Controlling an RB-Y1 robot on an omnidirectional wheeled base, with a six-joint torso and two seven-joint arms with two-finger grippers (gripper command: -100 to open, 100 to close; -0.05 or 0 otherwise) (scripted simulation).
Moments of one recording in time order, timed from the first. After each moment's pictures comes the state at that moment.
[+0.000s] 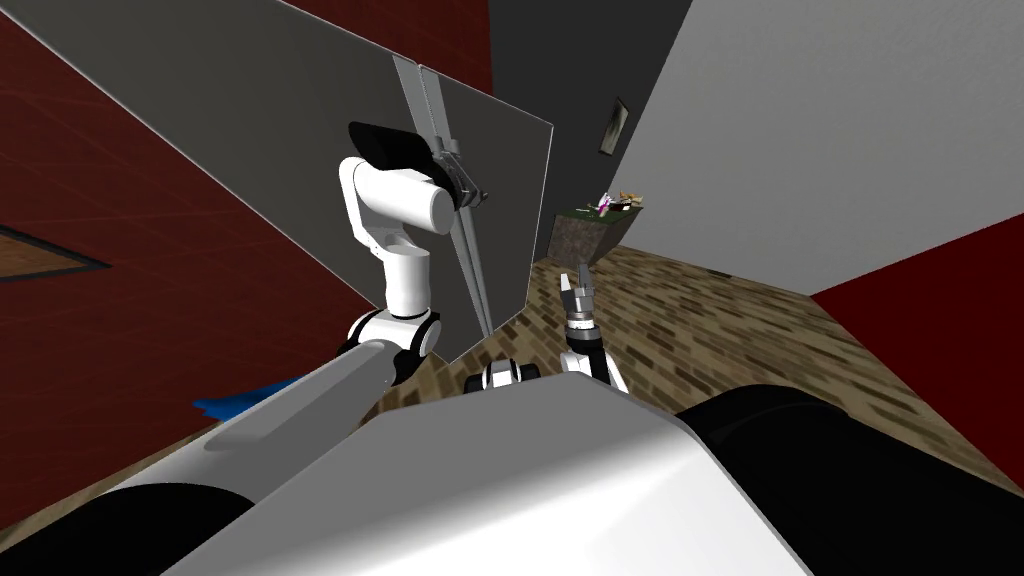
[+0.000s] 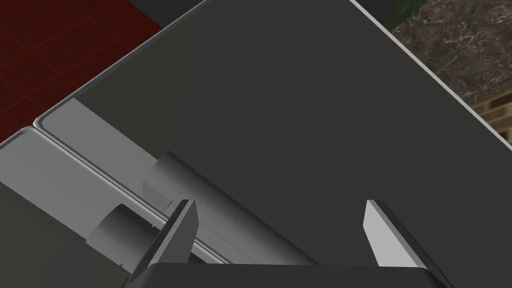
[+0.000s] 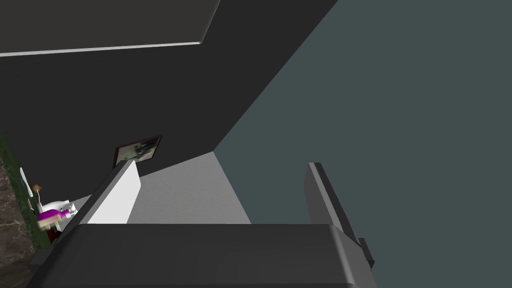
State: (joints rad) left arm -1.07 0.14 -0.06 -1.82 0.09 1.13 0.96; right arm 0.55 -0.02 0.07 -2.28 0.10 -0.52 -0.07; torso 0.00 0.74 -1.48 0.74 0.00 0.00
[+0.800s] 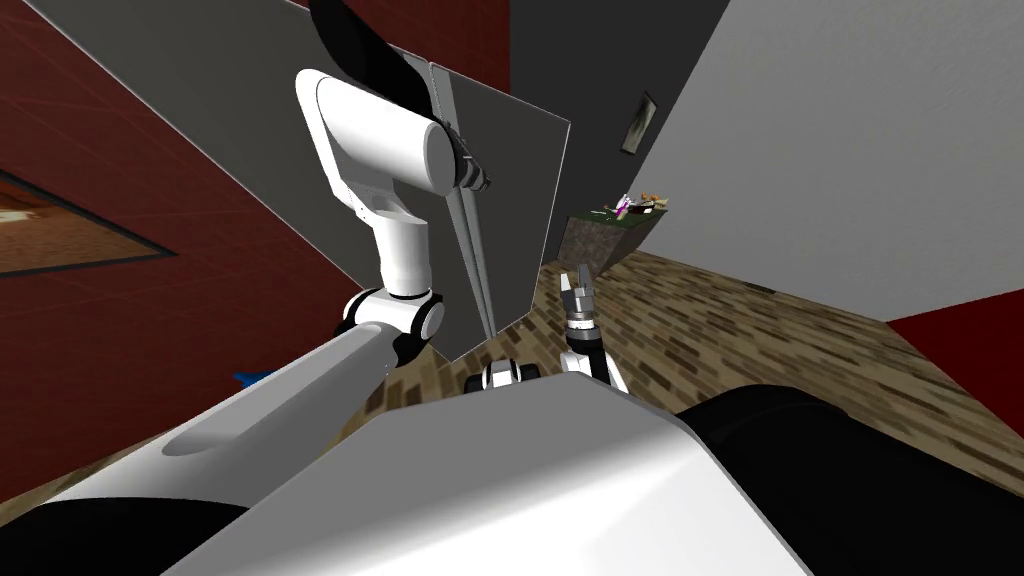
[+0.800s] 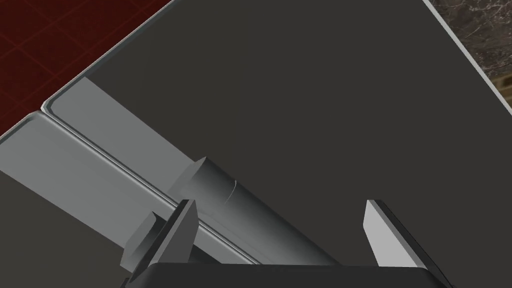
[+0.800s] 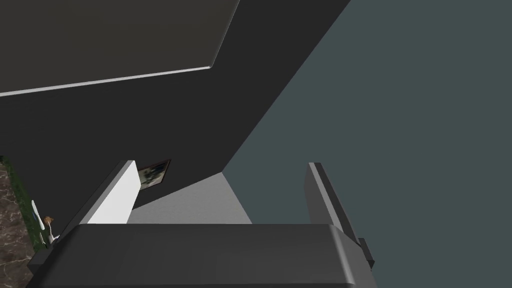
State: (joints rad) left arm -1.26 0.12 -0.02 -1.72 0.07 1.32 1.05; right arm 0.55 -0.02 0.07 -2.28 0.10 -0.52 -0.07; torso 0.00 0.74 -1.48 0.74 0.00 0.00
